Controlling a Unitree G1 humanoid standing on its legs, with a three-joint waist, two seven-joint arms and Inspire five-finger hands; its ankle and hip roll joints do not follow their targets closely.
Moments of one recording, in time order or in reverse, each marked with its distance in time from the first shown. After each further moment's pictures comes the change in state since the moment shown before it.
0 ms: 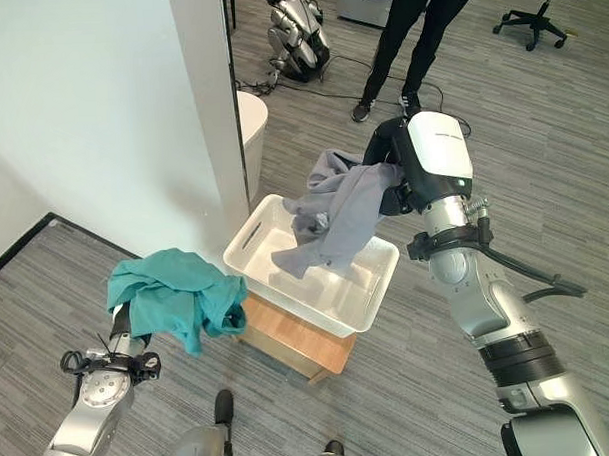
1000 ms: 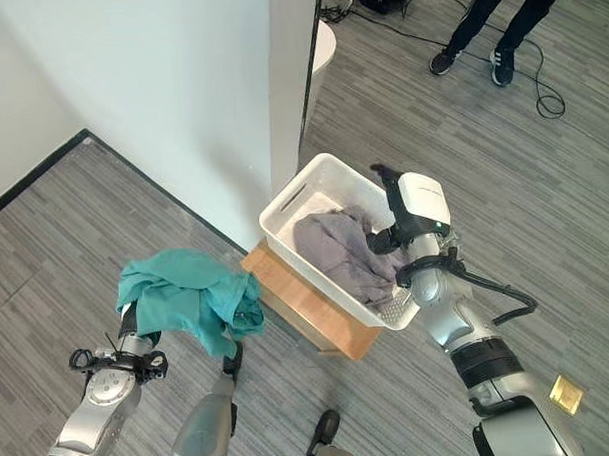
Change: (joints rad) left arm -0.044 0.013 -0.025 -0.001 -0.076 -0.002 0.005; right arm 0.009 0.113 0.055 0.181 -0.001 0.062 -0.013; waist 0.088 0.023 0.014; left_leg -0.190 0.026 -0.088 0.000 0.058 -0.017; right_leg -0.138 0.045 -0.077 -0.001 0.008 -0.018
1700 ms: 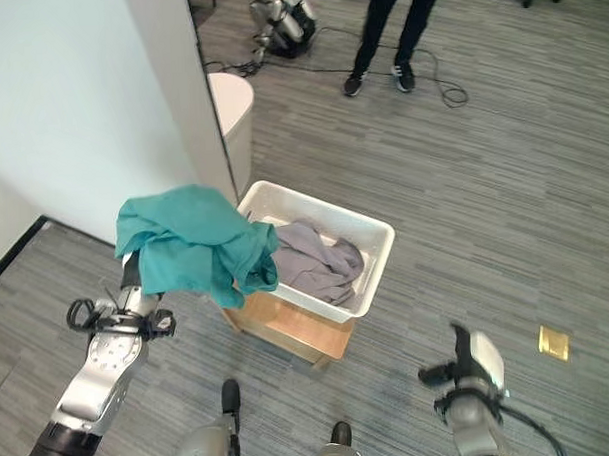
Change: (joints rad) left arm -0.243 0.021 -0.052 -0.144 0.136 0.001 0.019; right arm 0.519 0.218 -0.284 0.417 0.207 0.003 -0.039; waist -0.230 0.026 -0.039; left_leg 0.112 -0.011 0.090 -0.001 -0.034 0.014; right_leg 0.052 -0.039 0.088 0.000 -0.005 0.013
